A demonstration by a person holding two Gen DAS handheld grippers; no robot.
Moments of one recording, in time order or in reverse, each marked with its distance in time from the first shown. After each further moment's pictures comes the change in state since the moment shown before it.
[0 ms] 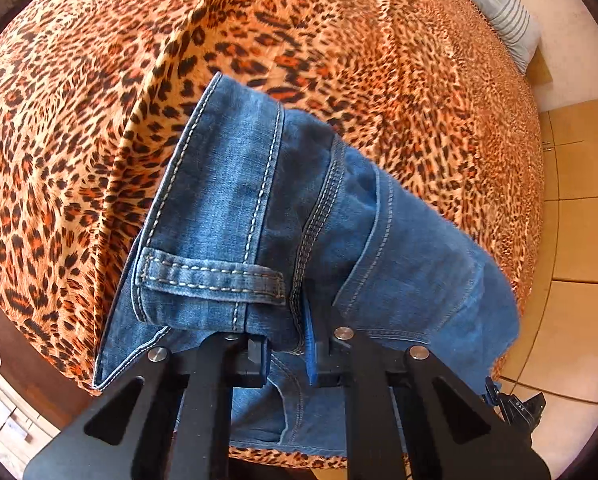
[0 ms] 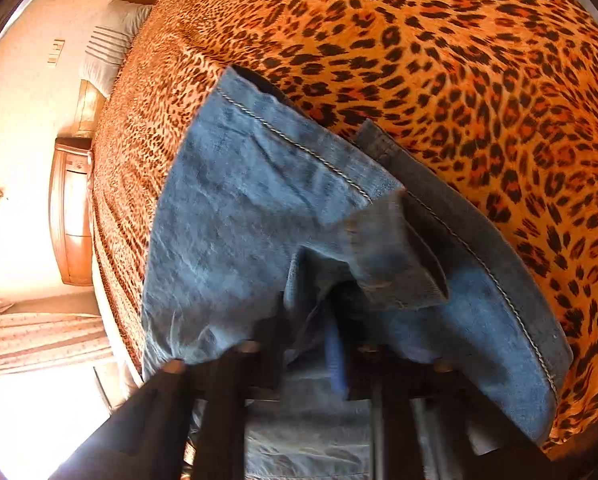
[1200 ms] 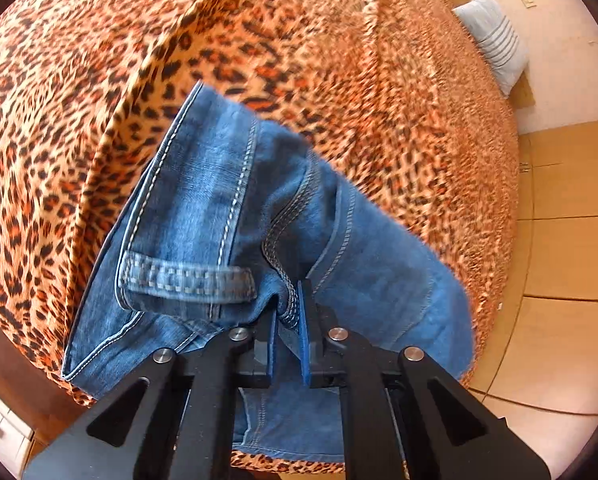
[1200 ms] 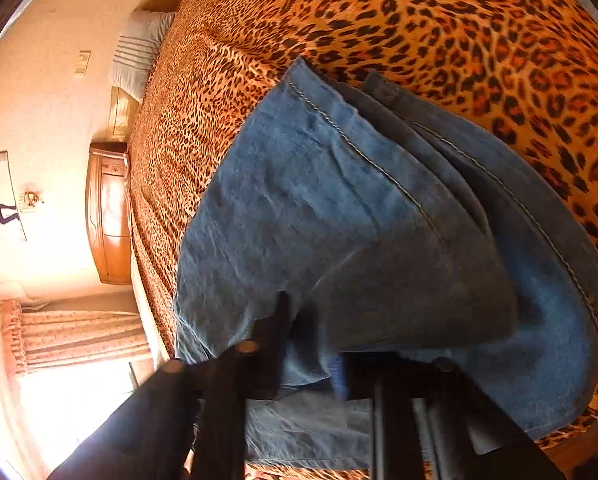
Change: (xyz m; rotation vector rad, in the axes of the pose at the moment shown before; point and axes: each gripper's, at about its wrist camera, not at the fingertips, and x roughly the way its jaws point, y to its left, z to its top) left arm -0.007 -0.005 0.001 -0.048 -0.038 -0.116; right arm -0.006 -0.006 -0.020 0.032 0.004 0.161
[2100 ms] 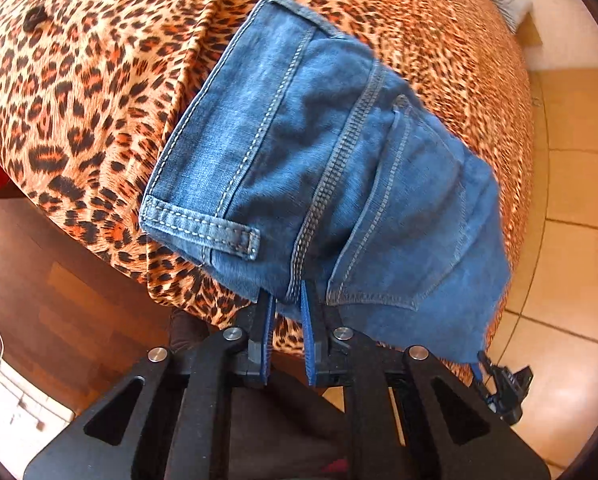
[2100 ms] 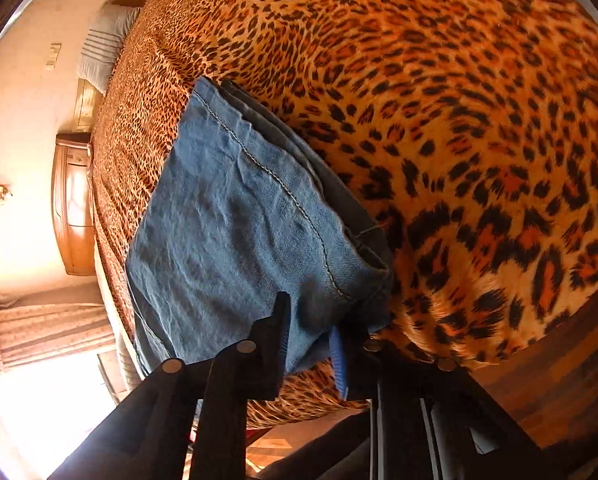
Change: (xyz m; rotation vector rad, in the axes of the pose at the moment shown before) left arm -0.014 0.077 -0.086 0.111 0.227 0.064; right arm -0.086 -0.075 -0.022 -0.009 0.037 -0.242
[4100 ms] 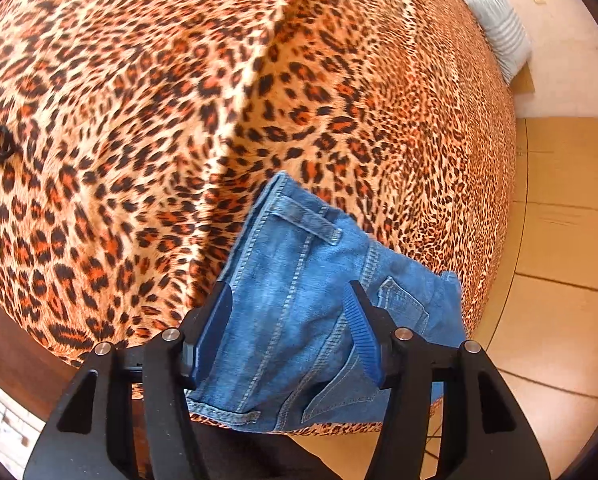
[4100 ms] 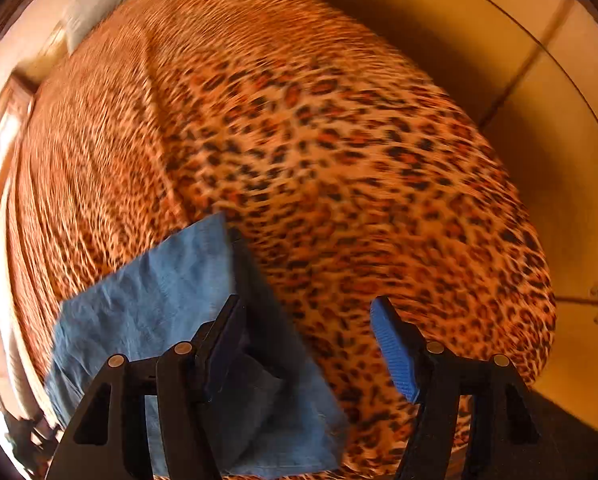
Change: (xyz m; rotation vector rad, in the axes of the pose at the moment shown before) left arm -0.026 0.037 0.120 -0.067 -0.076 -0.090; right arm -0.039 0.035 0.085 -0.092 -0.129 -0.278
